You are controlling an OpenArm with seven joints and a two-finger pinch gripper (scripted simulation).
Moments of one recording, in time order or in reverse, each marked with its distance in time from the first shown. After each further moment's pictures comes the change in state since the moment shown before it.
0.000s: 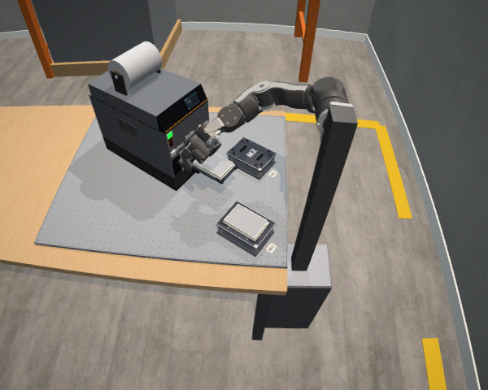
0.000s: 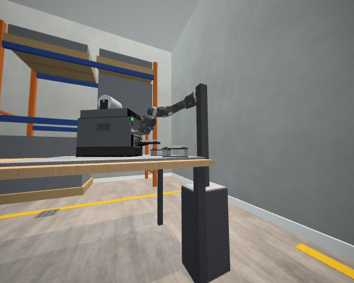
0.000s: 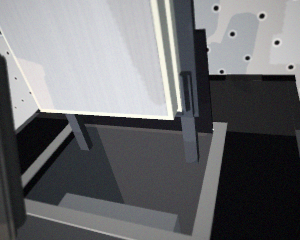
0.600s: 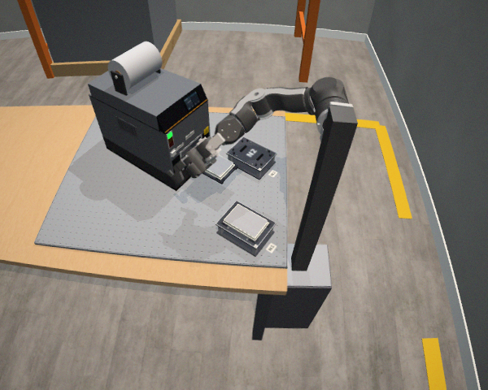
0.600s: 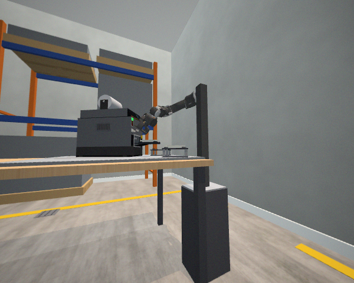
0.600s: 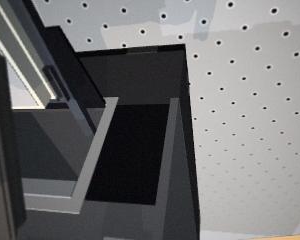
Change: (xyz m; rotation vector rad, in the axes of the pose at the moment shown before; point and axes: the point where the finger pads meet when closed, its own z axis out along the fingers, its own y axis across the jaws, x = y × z) arm 0.008 0.066 -0.007 -0.143 -0.183 0.026
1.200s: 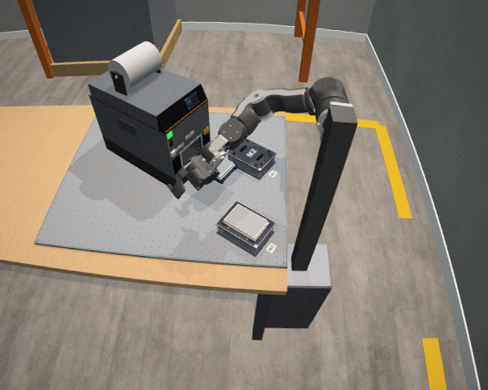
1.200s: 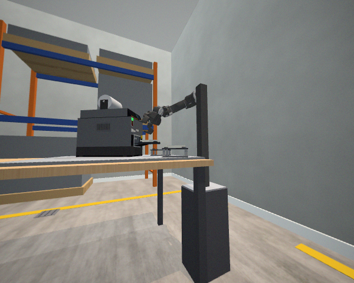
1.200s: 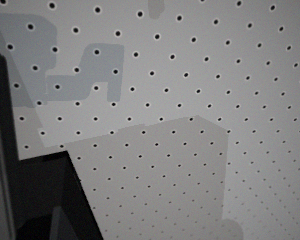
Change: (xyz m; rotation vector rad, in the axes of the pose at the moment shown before) arm 0.045 0.065 -0.025 -0.335 0.199 0.193
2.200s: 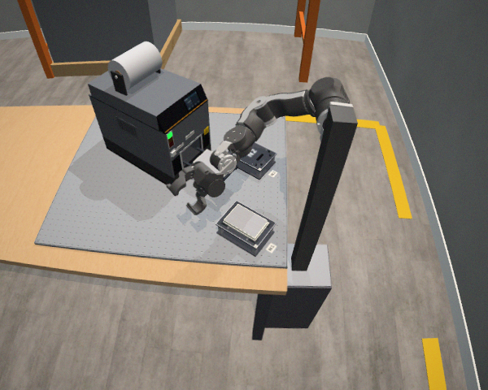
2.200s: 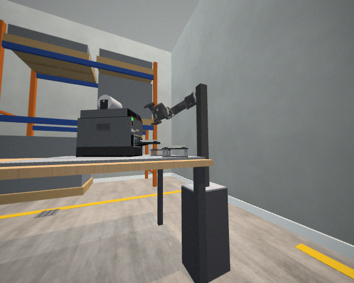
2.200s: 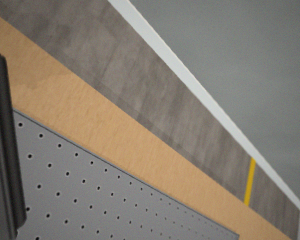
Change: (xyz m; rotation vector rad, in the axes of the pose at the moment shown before) arm 0.050 0.097 -0.039 -0.590 0.246 0.542
